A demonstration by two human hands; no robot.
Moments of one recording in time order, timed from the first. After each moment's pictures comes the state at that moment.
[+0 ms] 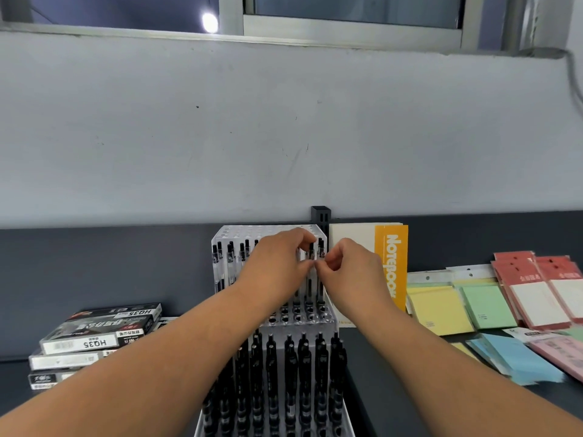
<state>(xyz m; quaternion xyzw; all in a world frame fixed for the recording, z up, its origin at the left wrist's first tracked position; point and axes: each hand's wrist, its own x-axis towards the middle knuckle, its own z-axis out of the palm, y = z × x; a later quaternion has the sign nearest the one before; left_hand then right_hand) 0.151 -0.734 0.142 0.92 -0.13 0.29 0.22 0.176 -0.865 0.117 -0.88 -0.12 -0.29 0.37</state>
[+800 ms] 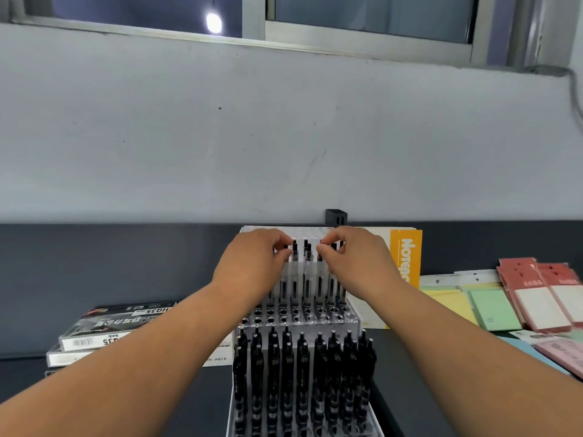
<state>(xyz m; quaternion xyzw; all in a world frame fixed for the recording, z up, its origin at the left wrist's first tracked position) 0.139 -0.670 0.147 0.92 -0.08 0.32 0.22 0.178 -0.839 0.143 -0.91 -0.13 -0.27 0.31</state>
